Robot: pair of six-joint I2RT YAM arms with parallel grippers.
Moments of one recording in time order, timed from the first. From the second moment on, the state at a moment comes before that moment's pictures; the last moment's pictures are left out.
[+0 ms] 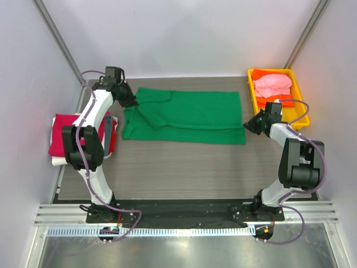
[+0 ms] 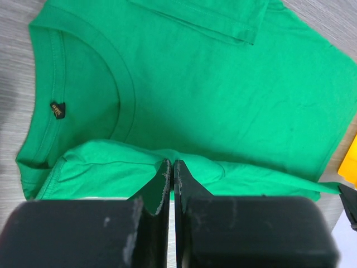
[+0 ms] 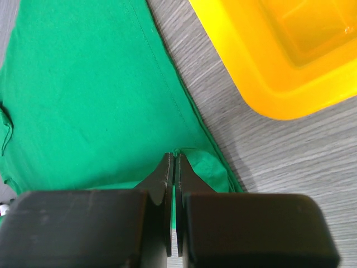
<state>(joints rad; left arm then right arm) -0.08 1.87 1.66 -0.69 0.19 -0.57 -0.15 1.59 0.88 -0.11 -0.18 0.72</state>
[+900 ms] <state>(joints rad) -0.12 1.92 1.72 -0.77 0.13 -0.55 -0.13 1.42 0.71 -0.04 -0.14 0.76</state>
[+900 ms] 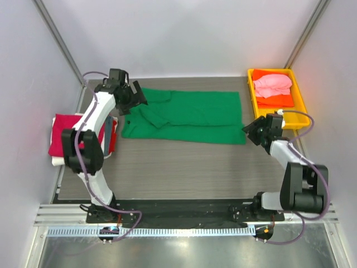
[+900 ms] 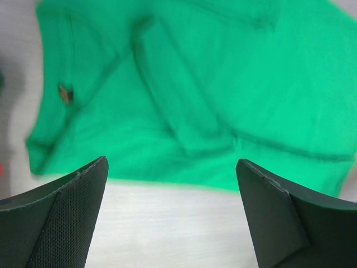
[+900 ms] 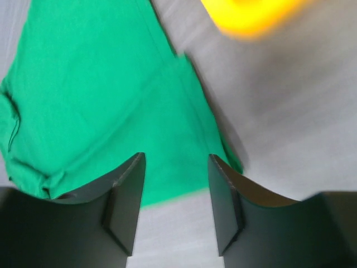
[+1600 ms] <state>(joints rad) -0.17 1.29 0.85 -0.32 0.12 -0.79 -0.06 1.28 0.33 0.27 0.04 1.10</state>
